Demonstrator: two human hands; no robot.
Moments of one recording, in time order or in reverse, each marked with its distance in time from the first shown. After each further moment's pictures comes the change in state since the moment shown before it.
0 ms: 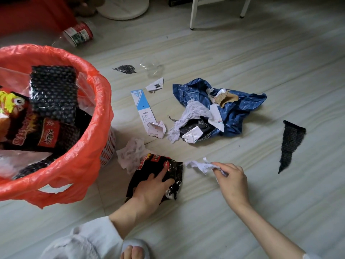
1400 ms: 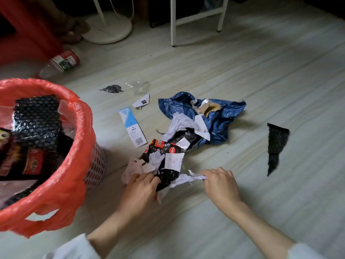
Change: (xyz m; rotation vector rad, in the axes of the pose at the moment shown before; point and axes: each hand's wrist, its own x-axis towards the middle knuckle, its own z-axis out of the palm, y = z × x) left_hand 0.012 -0.015 -0.009 0.168 0.597 0.167; right_hand 0.019 0.008 -0.002 -0.635 -0.006 -0.440
